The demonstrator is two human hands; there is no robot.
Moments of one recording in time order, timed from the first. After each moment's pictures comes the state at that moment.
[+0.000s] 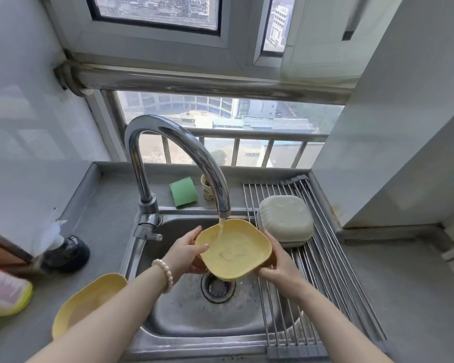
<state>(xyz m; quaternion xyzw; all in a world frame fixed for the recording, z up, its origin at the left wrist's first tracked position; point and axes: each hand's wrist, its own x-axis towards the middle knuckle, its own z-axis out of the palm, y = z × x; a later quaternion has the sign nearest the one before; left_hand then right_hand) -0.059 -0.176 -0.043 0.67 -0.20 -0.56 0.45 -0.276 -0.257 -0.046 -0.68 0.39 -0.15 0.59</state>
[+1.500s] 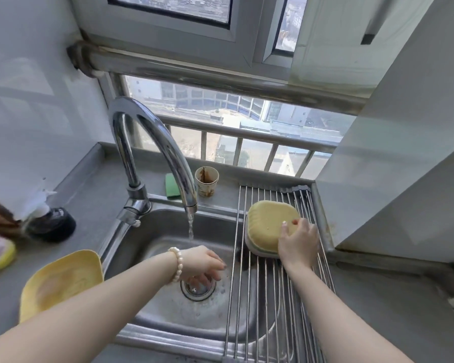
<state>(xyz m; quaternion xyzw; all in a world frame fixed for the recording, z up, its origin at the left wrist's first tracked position) -0.130 -0.225 -0.044 0.71 -0.31 -0.60 0.19 -0.297 -0.374 -0.061 -0.72 0.63 -0.23 0.18</state>
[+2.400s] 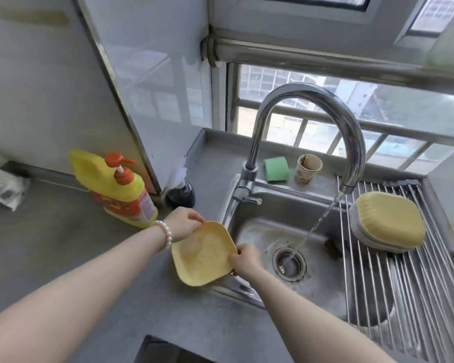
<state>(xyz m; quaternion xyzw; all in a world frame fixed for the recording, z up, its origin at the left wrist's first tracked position) 0.061 -0.013 -0.032 0.86 -0.25 -0.35 0.26 -0.085 -0.110 -0.112 -0.75 0.45 0.08 0.48</state>
